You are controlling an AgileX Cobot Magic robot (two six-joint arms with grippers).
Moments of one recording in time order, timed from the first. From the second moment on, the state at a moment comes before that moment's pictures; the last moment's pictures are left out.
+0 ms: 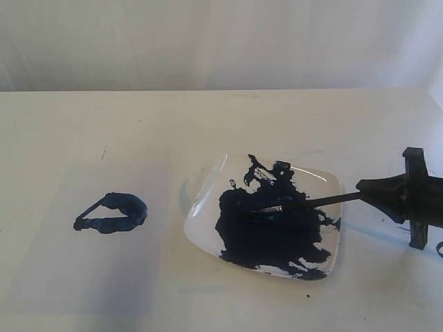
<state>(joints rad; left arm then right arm) 0.21 0.83 -0.77 -0.76 0.80 0.89 -0.27 2.02 -0.69 1.76 1.11 -1.25</state>
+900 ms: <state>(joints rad) 0.21 0.83 -0.77 -0.76 0.81 0.89 -0.27 1.90 -0.69 1.75 1.20 -1.25</state>
